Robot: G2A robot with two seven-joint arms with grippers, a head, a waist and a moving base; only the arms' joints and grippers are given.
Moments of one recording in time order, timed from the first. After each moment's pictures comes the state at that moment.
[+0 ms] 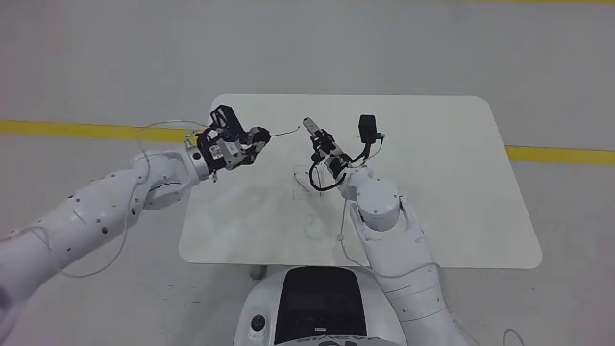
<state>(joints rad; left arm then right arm) 0.58 -0.63 -0.17 -1.47 0.75 -0.34 0.32 -1.39 -1.70 1.27 -1.54 -0.32 0.25 0.34</state>
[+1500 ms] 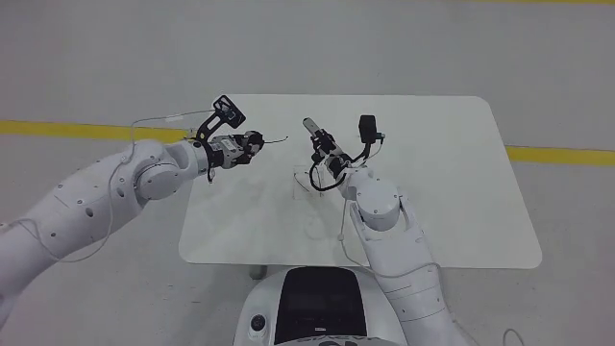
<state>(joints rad) 0.51 -0.62 -0.17 -1.50 0.36 -0.34 -0.16 -1.39 -1.70 1.27 -1.54 -0.32 0.25 0.34</state>
